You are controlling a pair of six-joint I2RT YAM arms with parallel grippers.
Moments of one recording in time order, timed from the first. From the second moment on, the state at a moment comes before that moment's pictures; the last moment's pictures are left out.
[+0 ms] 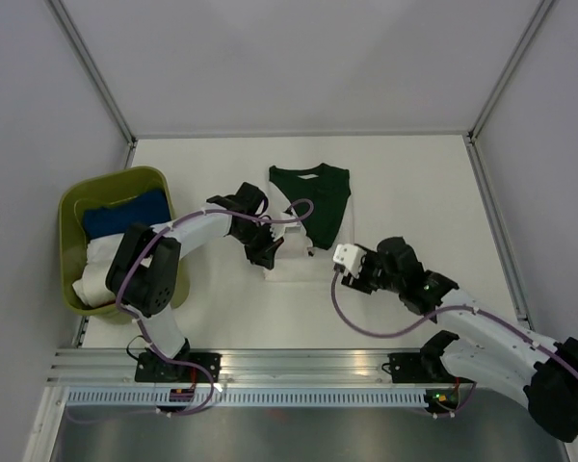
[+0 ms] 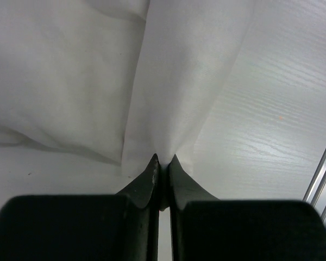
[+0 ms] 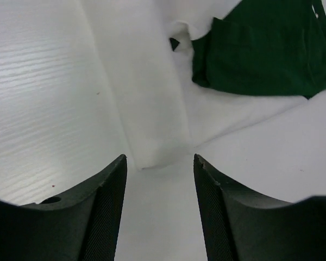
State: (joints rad) left arm -0.48 1.76 1.13 -0.68 0.58 0.66; right arm 0.61 0.98 0.50 -0.18 -0.19 -0.61
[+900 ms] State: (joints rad) left arm -0.45 1.81 1.23 -0.74 0.60 0.69; right arm 0.86 1.41 0.44 0.21 0.26 -0.68
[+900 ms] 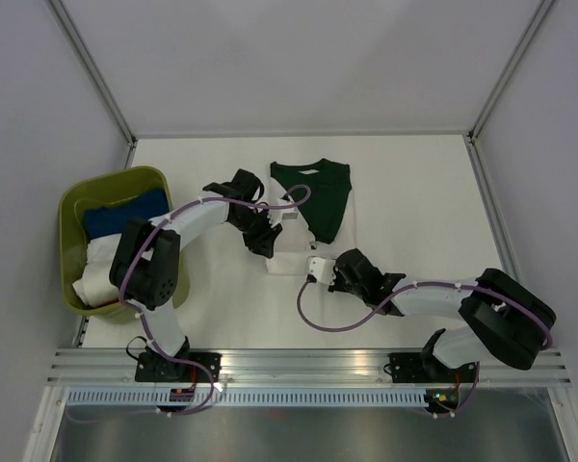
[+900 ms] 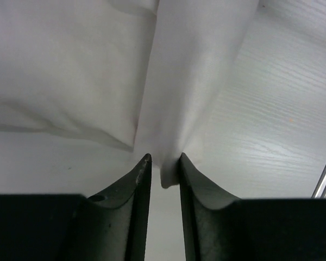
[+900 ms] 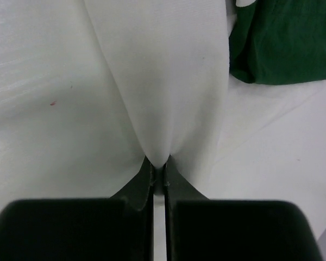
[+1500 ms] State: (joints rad) left arm -0.44 1.22 0.80 -0.53 0.63 1.11; right arm 0.57 1.43 0.79 -0.40 -0.61 -0.55
